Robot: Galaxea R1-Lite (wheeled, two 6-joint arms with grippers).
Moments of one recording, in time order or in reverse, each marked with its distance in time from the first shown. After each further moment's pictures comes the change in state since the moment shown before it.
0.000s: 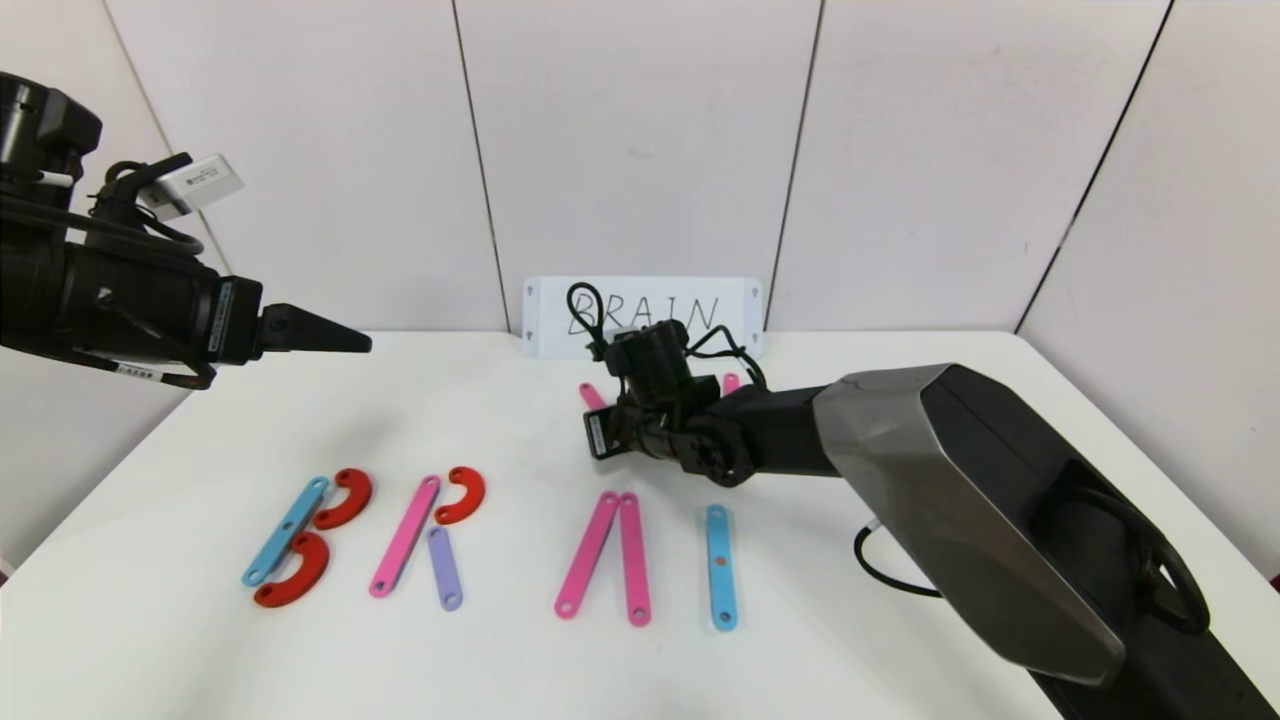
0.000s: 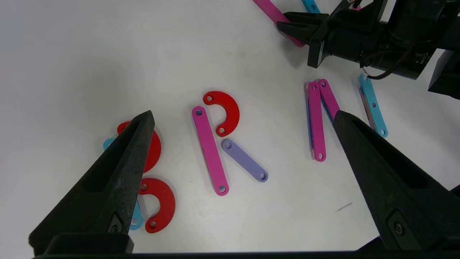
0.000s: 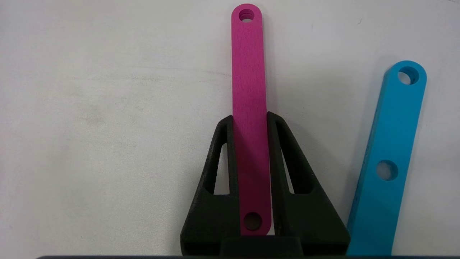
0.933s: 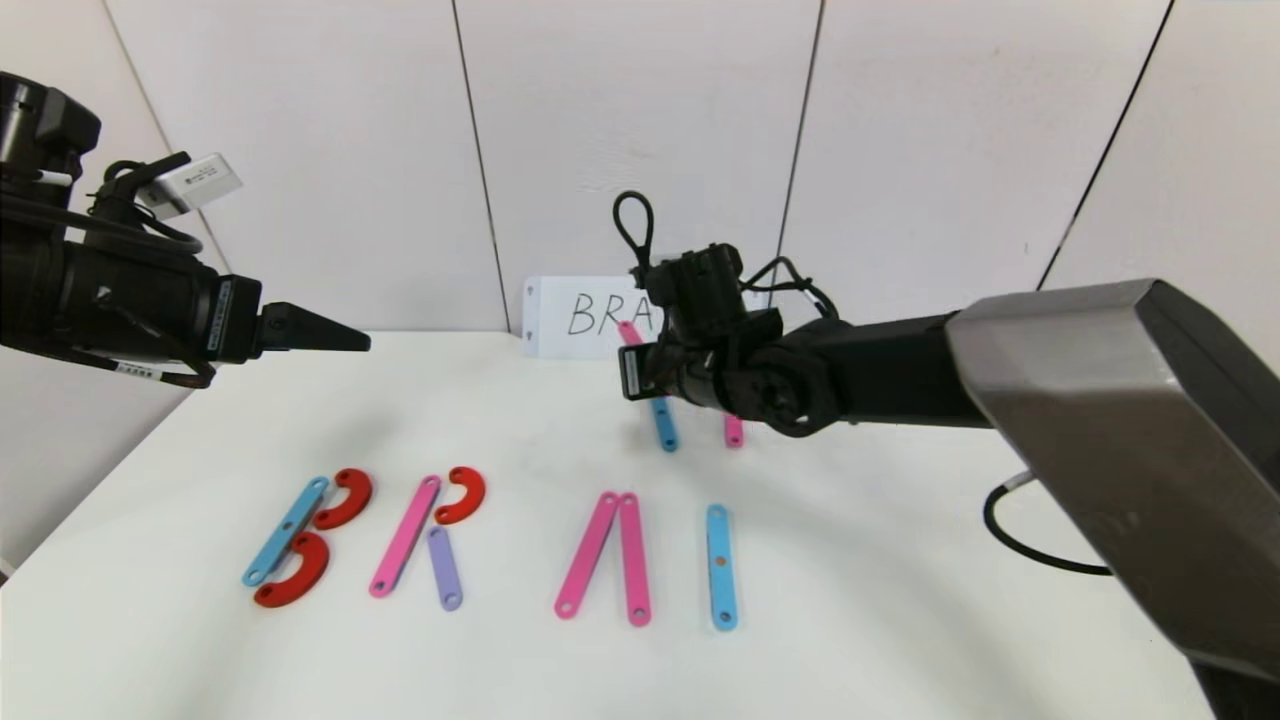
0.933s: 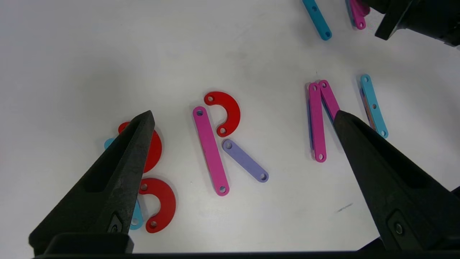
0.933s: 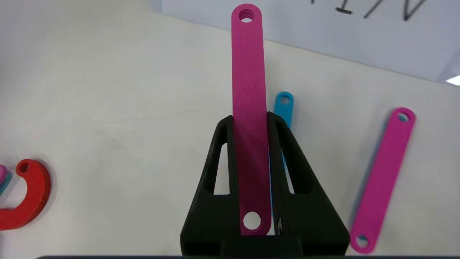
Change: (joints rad) left arm 0.002 0.000 -0.002 0.000 0.001 -0.004; right arm -0.021 -0.273 0.193 0.023 -0.126 0.065
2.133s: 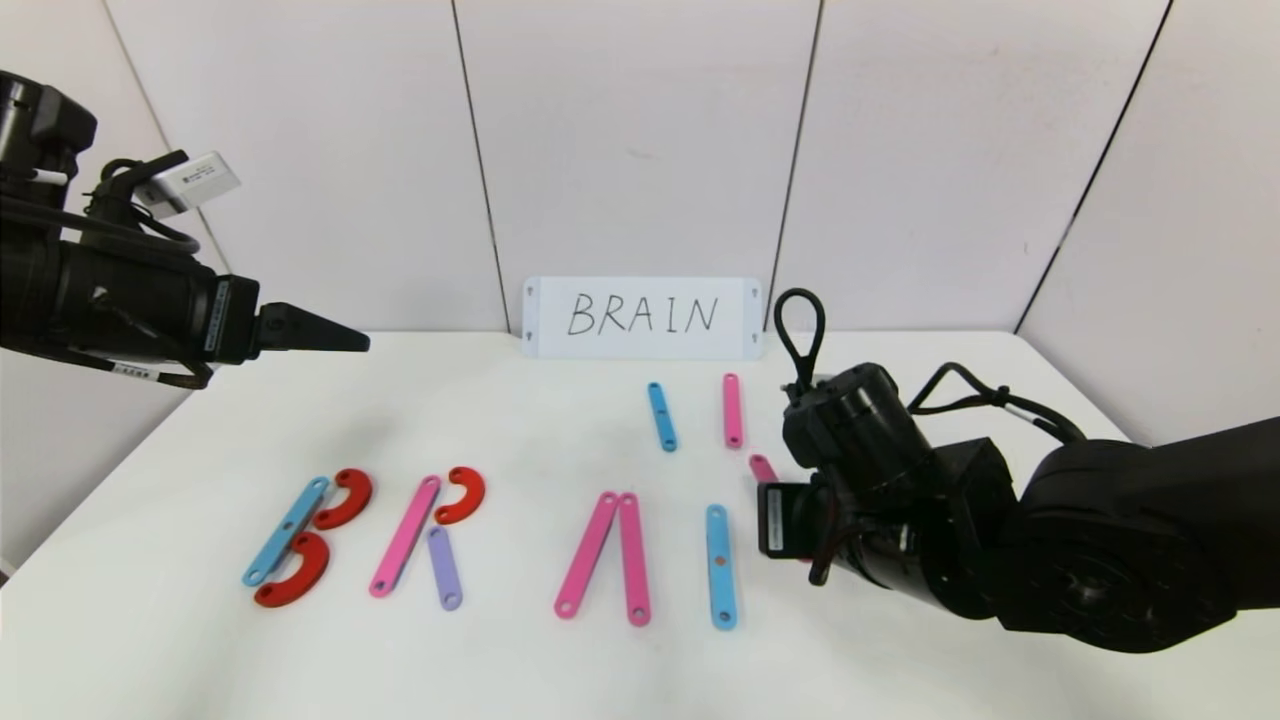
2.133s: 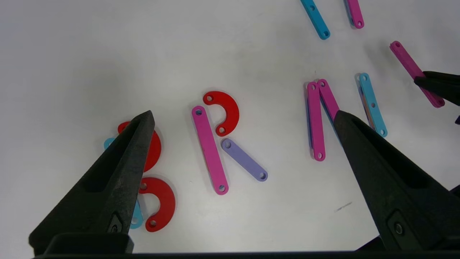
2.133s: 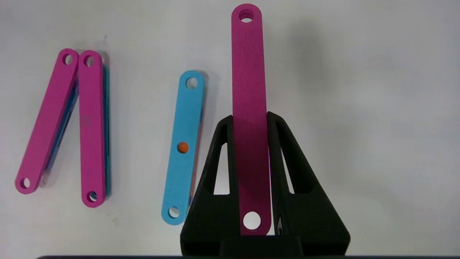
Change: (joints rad) left arm -0.002 -0.008 0.003 0.001 0.000 0.004; right arm 0.071 -0.460 0.820 -0.026 -0.118 0.336
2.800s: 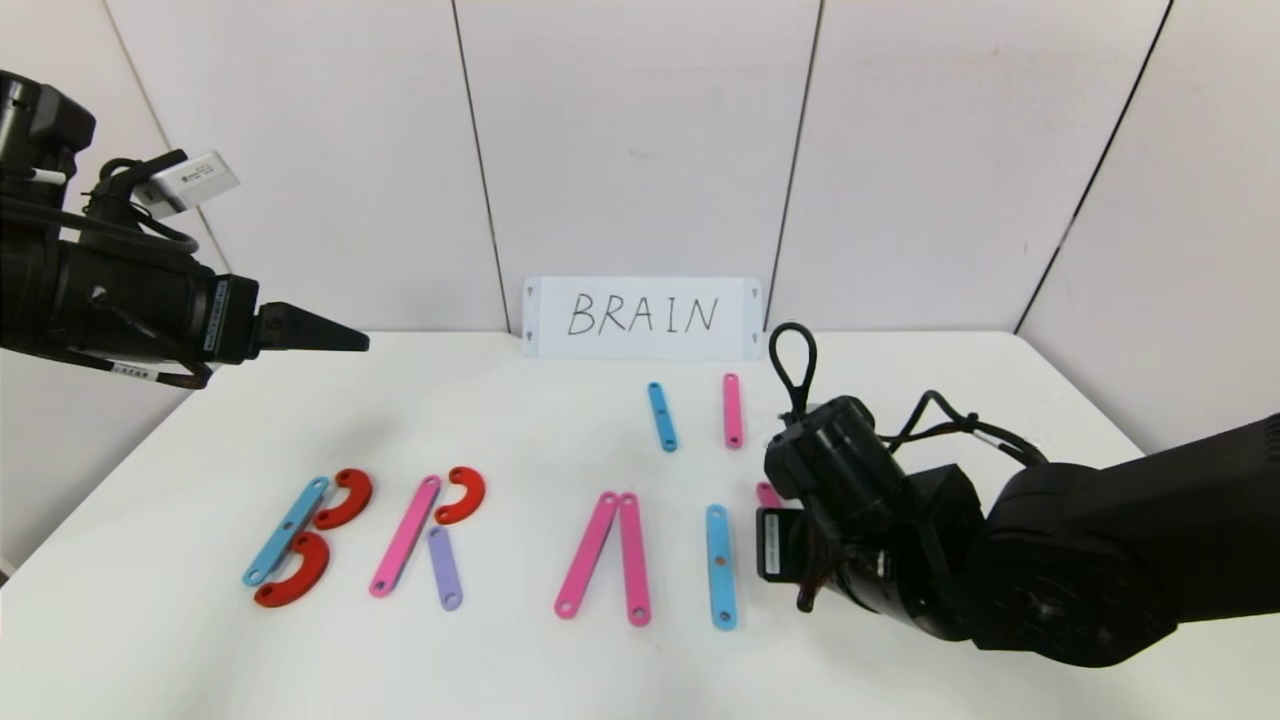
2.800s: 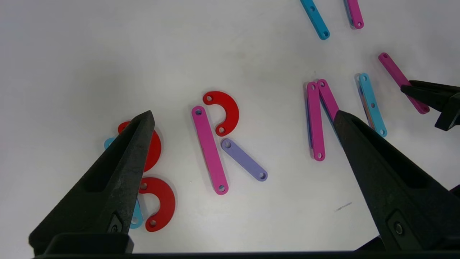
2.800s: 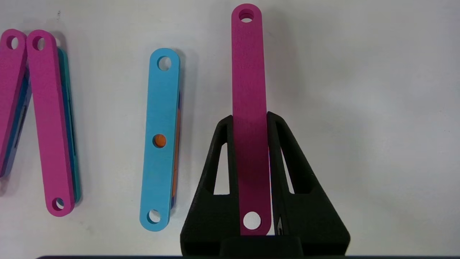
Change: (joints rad) left arm 0.000 -0.001 0.000 0.000 0.000 0.000; right arm 0.003 0.054 0.022 0.001 -0.019 0.059
